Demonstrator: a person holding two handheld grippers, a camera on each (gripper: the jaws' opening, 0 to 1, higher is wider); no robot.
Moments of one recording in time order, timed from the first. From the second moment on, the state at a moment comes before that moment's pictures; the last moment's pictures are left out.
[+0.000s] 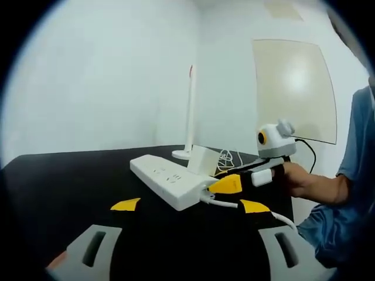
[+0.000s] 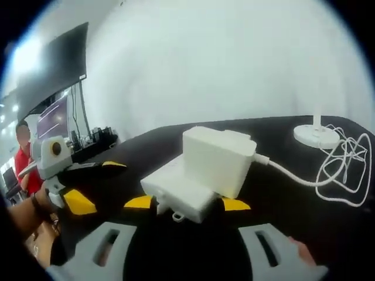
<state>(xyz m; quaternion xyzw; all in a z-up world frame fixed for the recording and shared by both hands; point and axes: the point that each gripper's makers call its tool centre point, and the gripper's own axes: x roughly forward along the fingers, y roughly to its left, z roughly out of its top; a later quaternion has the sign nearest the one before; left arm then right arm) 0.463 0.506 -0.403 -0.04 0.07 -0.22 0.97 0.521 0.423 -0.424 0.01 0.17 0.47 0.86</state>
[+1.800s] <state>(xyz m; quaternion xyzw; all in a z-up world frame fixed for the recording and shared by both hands) 0.461 0.516 -0.402 -0.03 0.07 -0.21 0.97 0.525 0.416 -0.426 -0.01 0.19 0.55 0.81</state>
